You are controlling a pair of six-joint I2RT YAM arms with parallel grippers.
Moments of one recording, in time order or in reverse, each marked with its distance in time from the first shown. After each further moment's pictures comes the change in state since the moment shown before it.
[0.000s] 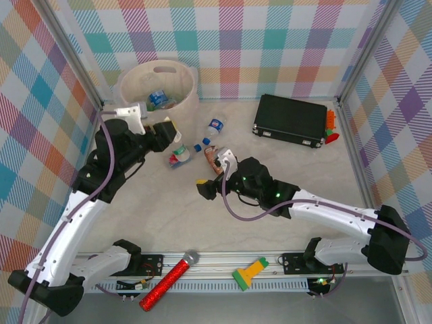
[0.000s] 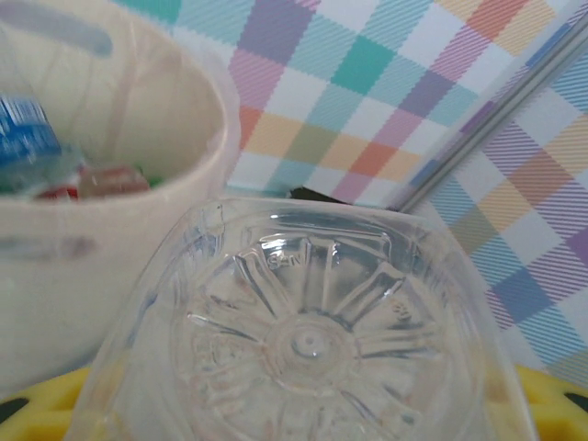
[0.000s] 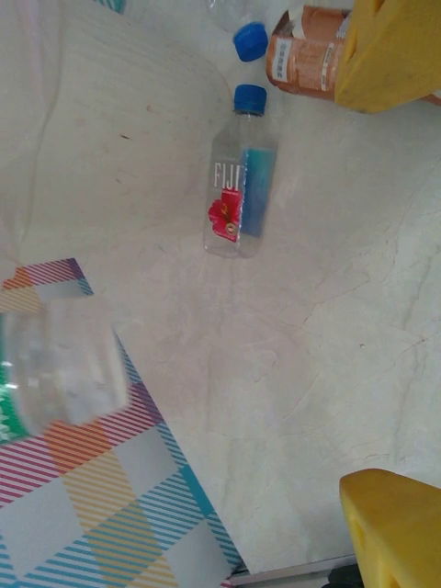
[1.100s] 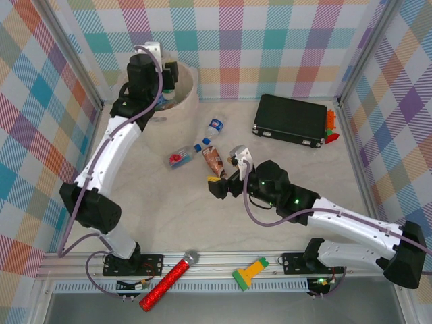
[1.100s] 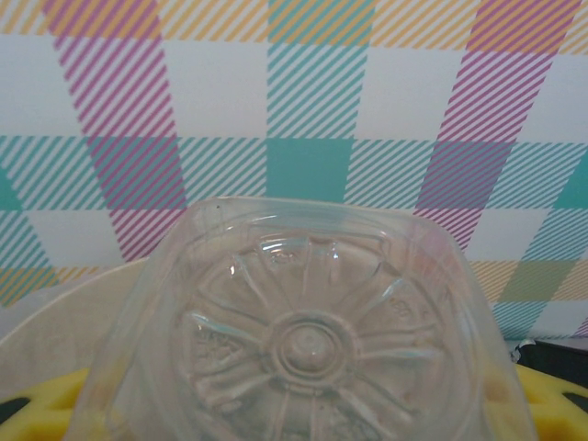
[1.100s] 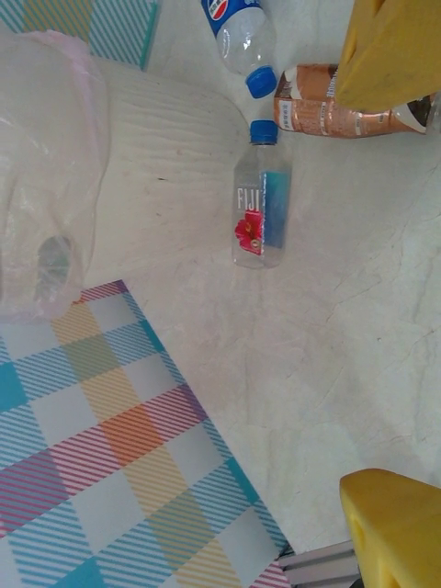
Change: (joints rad) left arm 0.101 0.694 0.611 0.142 -0.309 0.369; right arm 0.000 -0.183 -0.040 -0.057 0.048 0.059
